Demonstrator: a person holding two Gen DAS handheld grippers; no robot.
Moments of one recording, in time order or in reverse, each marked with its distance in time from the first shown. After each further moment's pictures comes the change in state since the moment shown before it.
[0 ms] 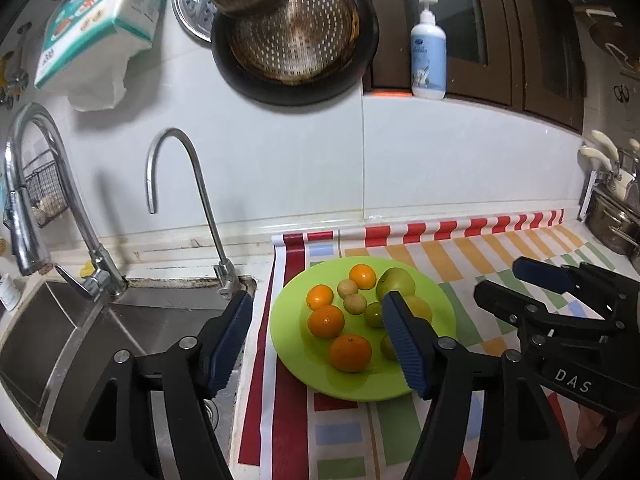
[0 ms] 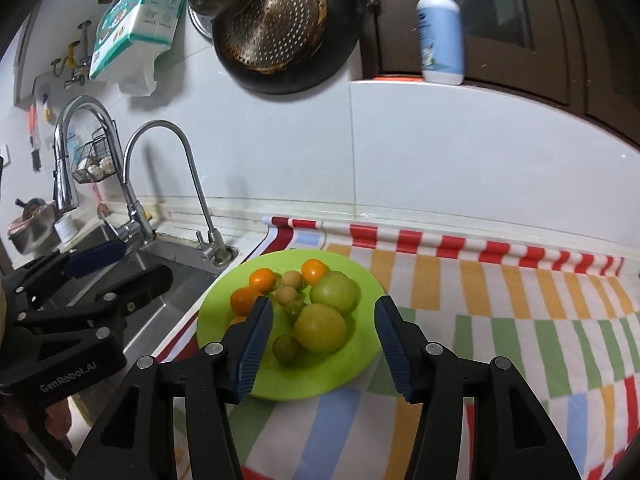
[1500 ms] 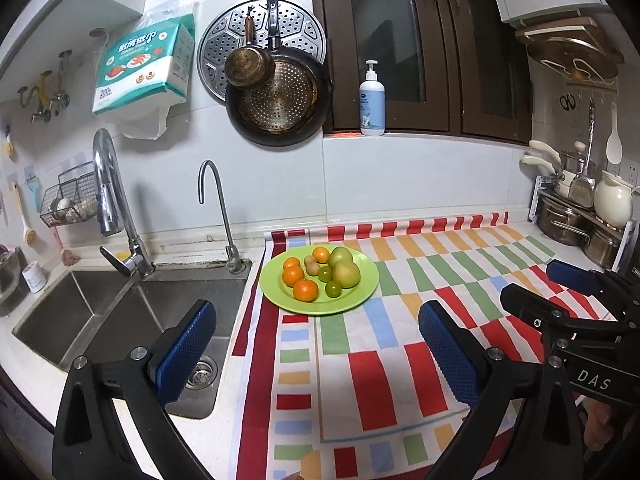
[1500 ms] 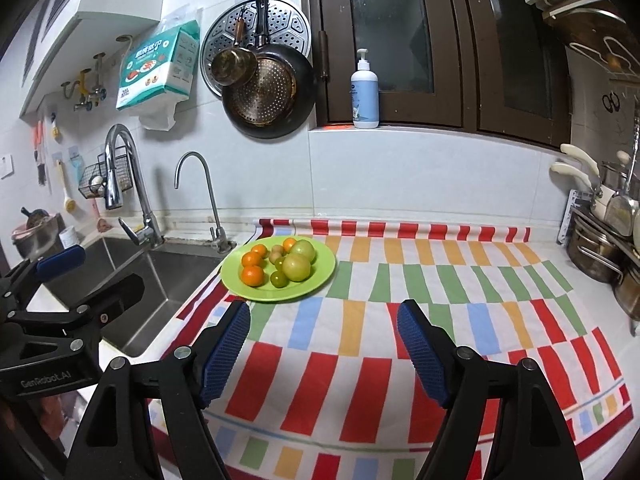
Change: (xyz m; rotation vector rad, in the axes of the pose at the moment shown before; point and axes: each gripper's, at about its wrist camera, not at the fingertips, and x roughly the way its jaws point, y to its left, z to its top) left arm -0.186 -0.051 -0.066 -0.004 -0.096 -0.010; right arm -0.209 0.014 -0.086 0.048 -0.109 -0.131
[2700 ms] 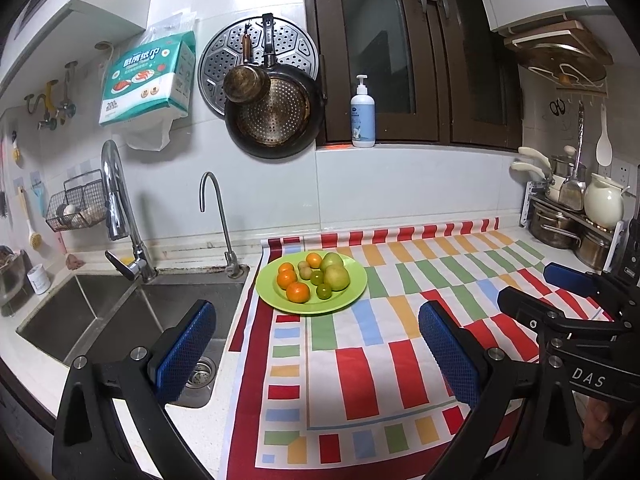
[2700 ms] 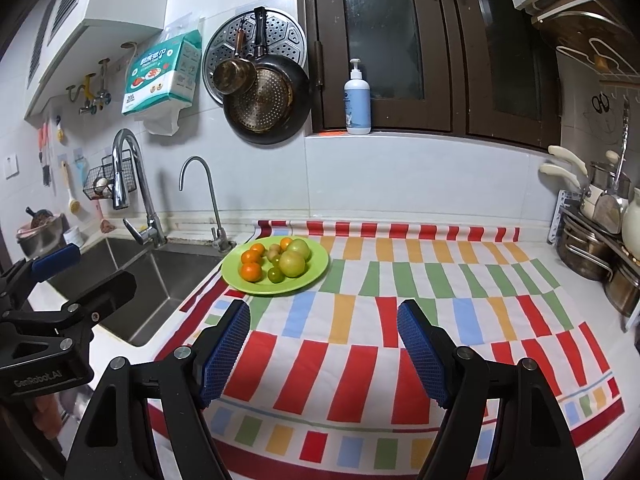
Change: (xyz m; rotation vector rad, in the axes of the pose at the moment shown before) left arm -0.032 -0.014 -0.005 0.006 -0.039 -0.003; right arm -0.028 -0.012 -0.009 -0.002 -0.016 0.002
